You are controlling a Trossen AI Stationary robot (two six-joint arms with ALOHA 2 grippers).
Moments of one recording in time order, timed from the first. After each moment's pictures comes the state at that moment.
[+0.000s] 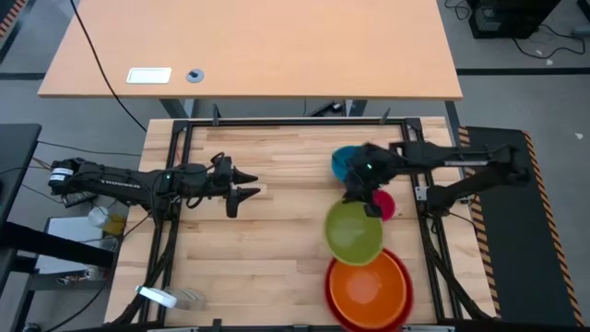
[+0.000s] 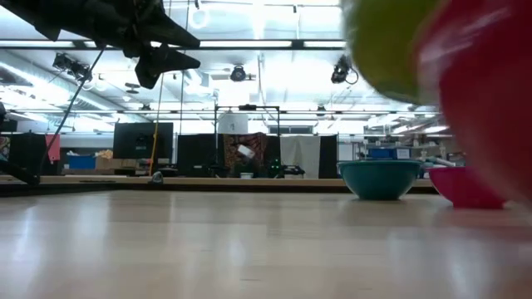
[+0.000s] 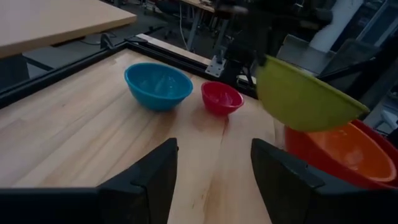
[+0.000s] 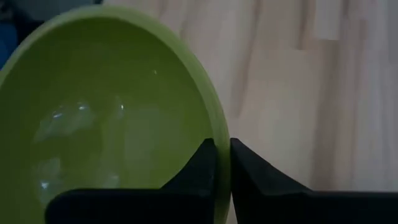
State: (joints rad) left arm -0.03 0.85 0.48 0.16 -0.19 -0.36; right arm -0.07 1.22 1.09 -0.77 -0.31 -0.17
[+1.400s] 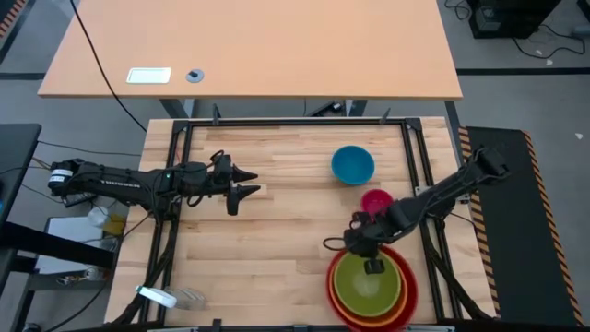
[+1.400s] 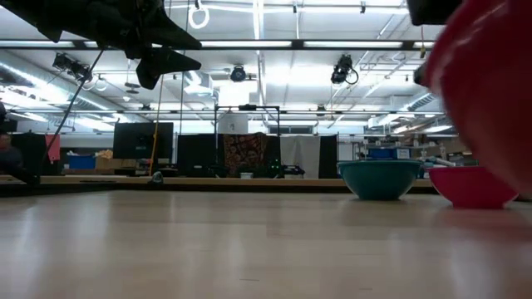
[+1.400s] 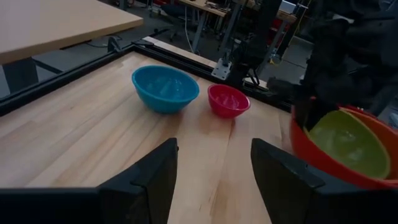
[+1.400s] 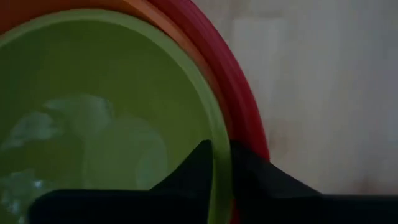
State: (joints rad) left arm 0.00 0.85 0.48 0.16 -0.19 -0.35; right arm 0.44 1.47 0.99 -0.73 -0.05 0.38
